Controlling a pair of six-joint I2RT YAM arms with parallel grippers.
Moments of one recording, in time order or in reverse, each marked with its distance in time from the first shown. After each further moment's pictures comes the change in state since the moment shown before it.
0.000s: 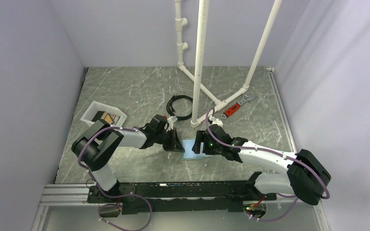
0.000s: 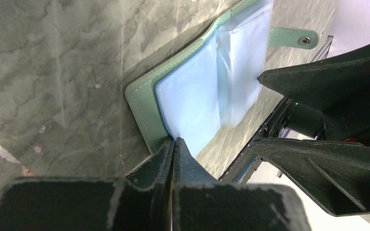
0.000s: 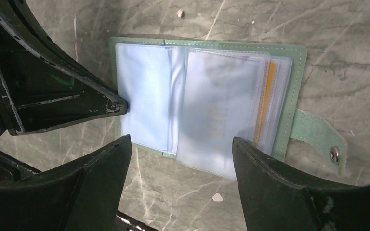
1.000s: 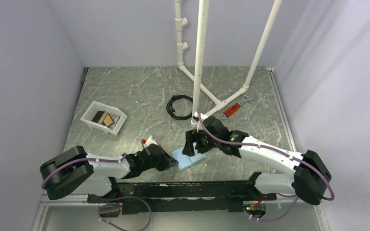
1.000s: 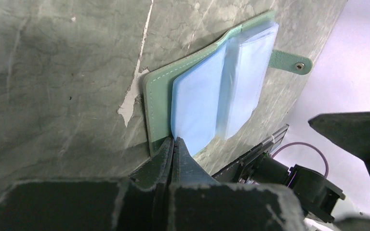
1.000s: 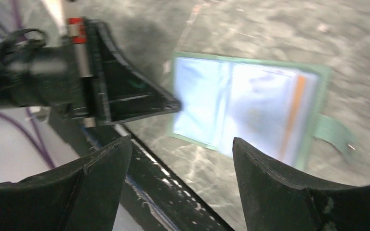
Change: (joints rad) left arm -0.320 -0.409 -0.412 0.127 -0.605 -0.666; right arm 0.056 -0.001 0.178 -0.060 -0.335 -0.233
